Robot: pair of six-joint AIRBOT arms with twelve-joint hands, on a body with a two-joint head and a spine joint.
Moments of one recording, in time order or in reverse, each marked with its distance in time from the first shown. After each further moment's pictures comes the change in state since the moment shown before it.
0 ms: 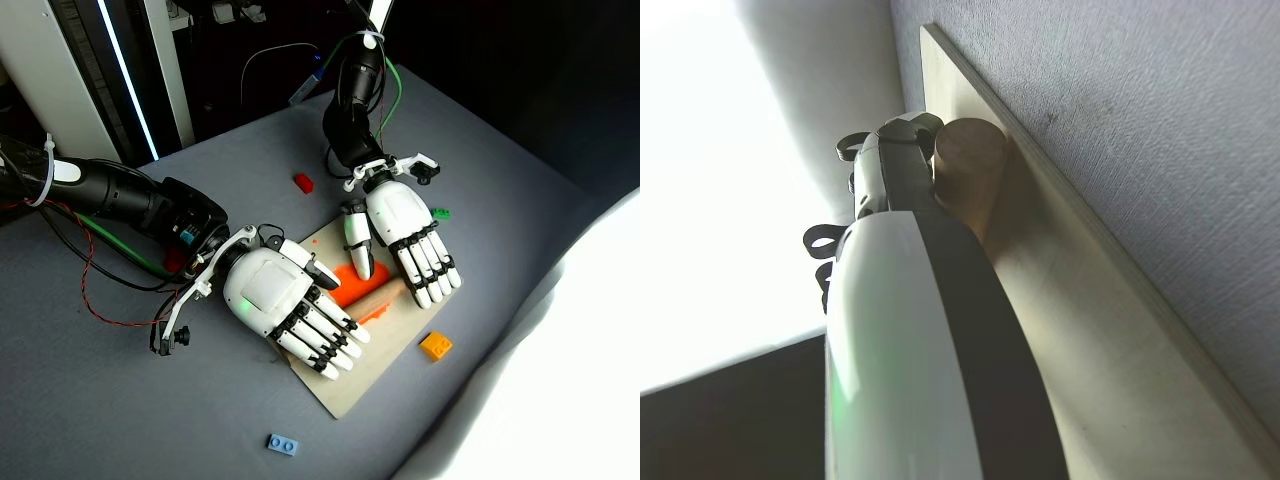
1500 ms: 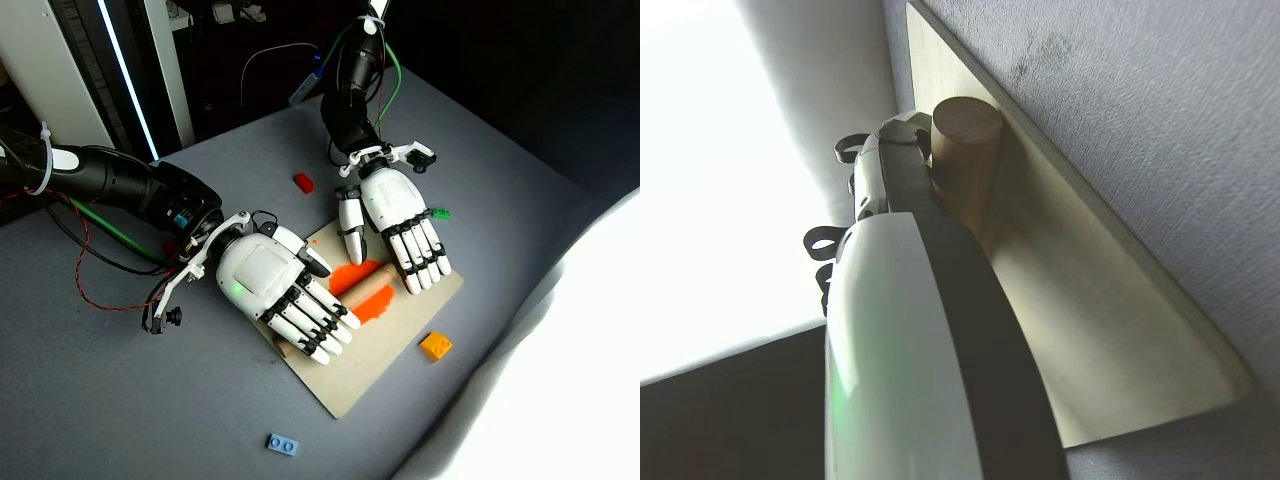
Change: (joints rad) left arm 0.029 0.074 -0.105 0.009 0.003 0.012; right arm -0.017 -0.004 -0.074 0.032 0.062 -0.061
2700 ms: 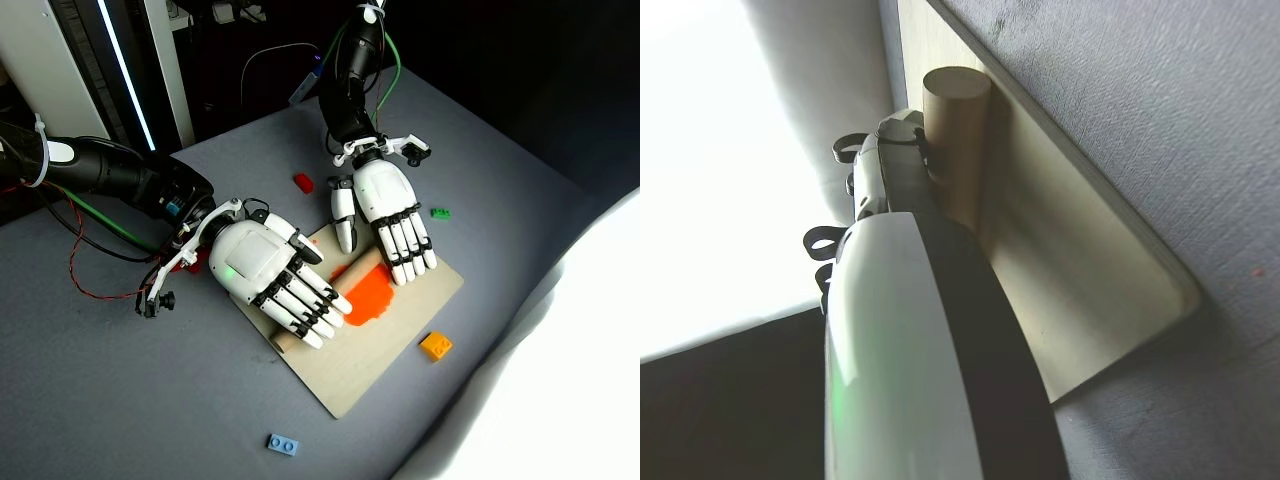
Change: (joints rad) left arm 0.024 0.064 -0.087 0.008 0.039 -0.004; right arm -0.029 -0.003 -0.067 -0.013 0.053 -0.029
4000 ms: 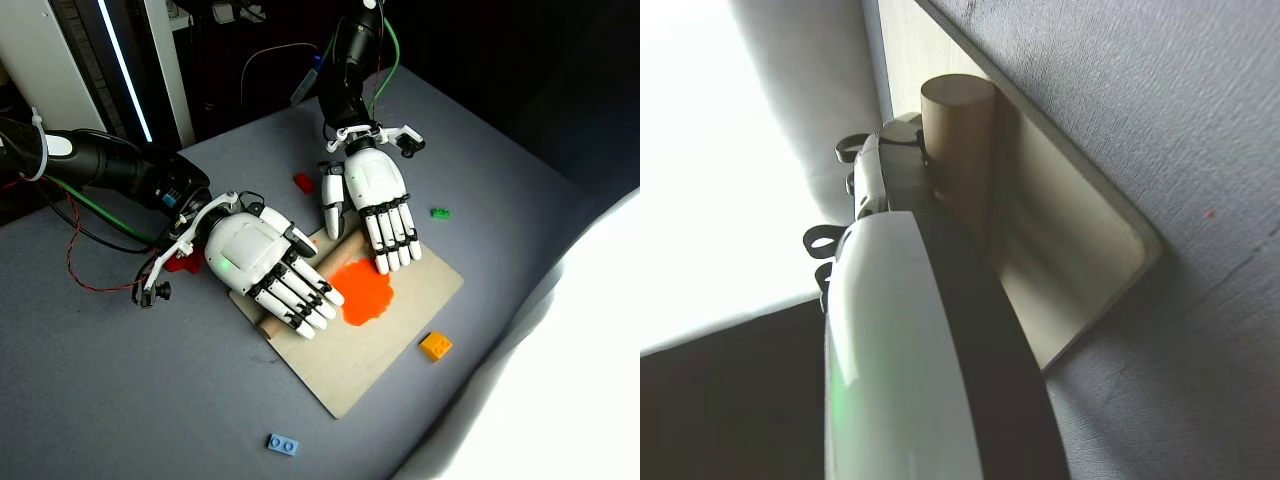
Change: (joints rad) left arm 0.027 0.057 -0.091 0.036 0.026 -0.012; right arm -0.014 -0.003 -0.040 0.010 0.022 -0.029
